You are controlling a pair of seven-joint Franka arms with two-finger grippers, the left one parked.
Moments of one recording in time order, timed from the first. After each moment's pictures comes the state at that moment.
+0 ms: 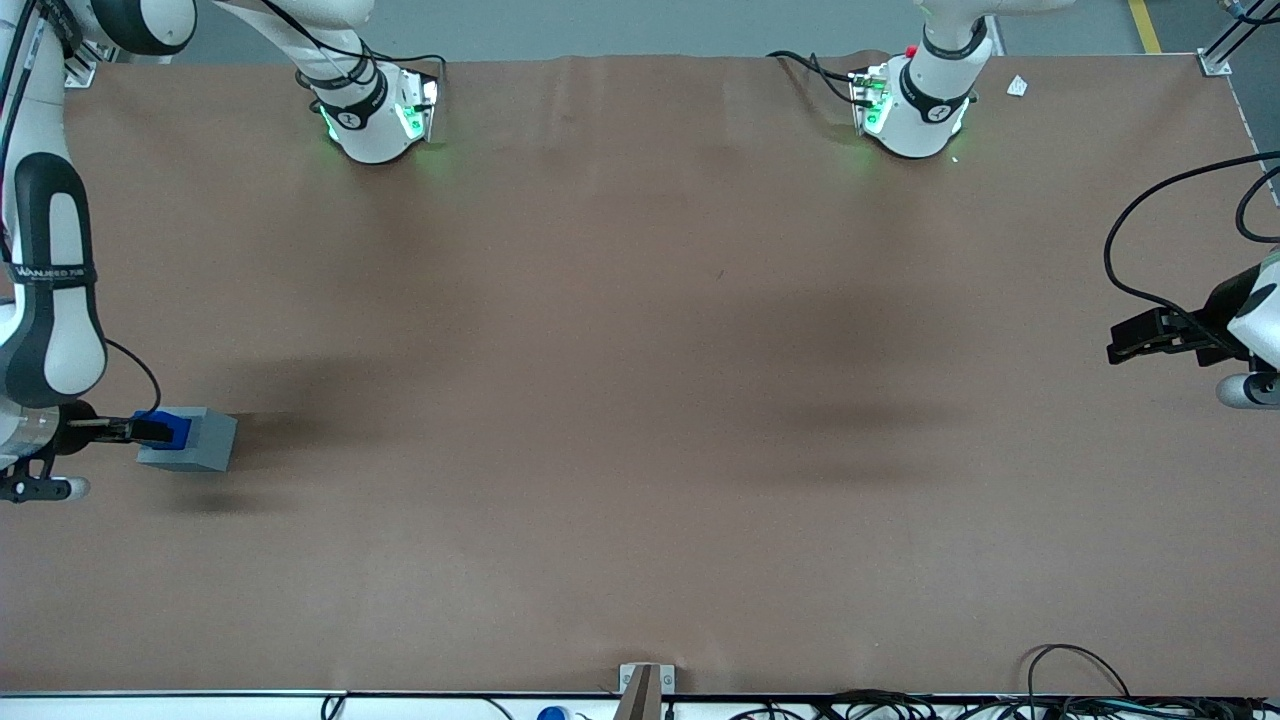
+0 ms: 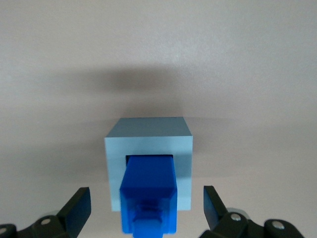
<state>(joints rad) -0.21 0.62 -0.13 -1.47 0.04 1.97 -0.31</state>
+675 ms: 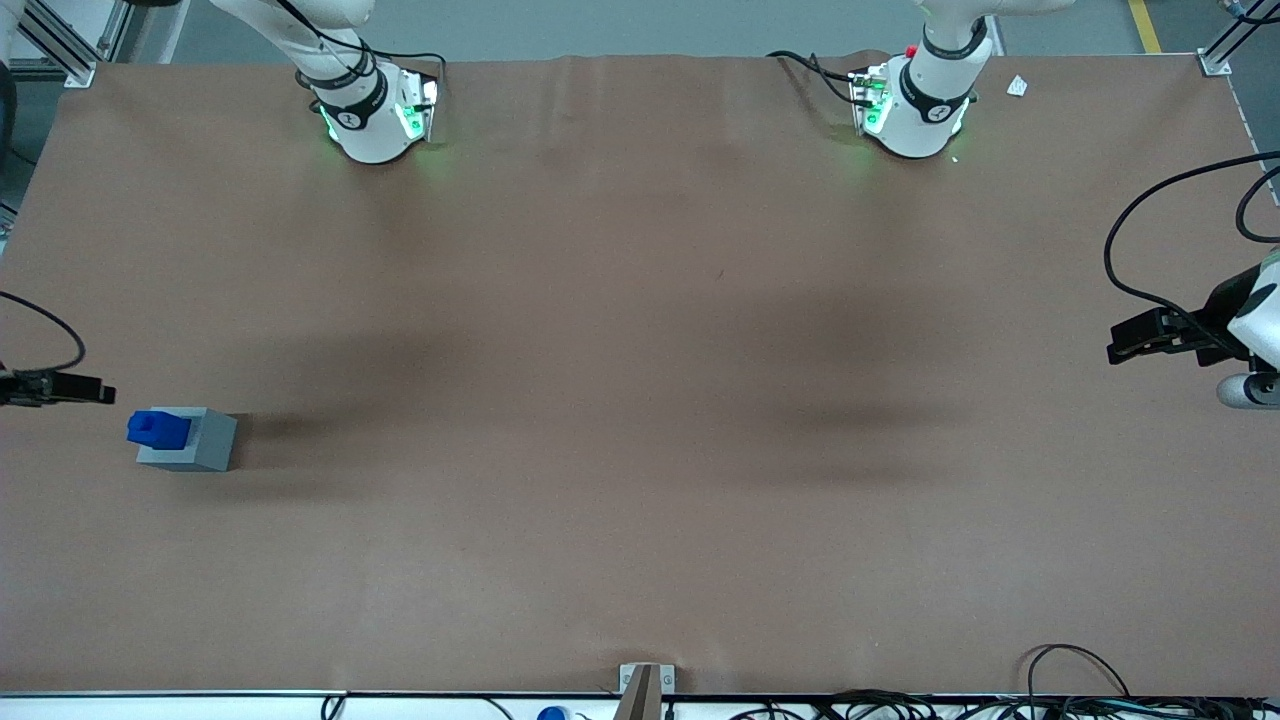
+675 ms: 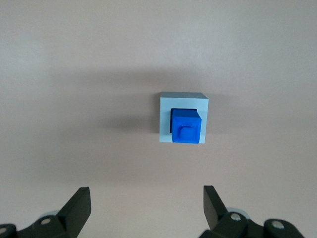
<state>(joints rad) -0.16 0.45 -0.13 -1.26 0.05 1.57 -0.29</state>
